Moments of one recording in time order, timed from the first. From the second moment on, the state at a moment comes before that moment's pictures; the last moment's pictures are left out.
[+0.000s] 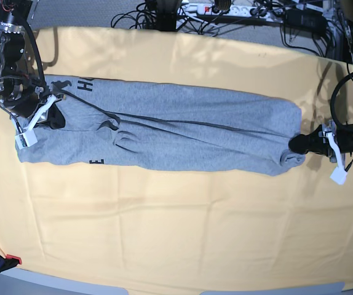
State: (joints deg) left arm -18.0 -40.5 -3.7 59.2 -87.3 -41.9 81.0; right arm -6.4 21.1 21.8 88.0 37.9 41.6 -55.4
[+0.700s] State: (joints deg) left arm -18.0 -30.5 -3.7 67.0 -86.9 -38.9 81.1; right arm -6.4 21.1 21.8 88.0 37.9 41.6 -55.3
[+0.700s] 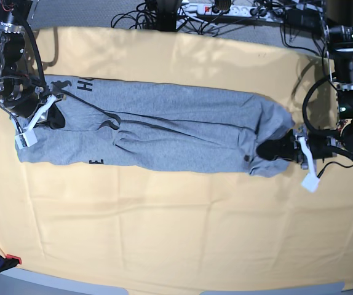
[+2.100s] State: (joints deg) left arm -17.3 -0.3 3.6 73.0 -78.7 -43.9 78.7; right arm -6.2 21.1 21.8 88.0 37.9 41.6 -55.6
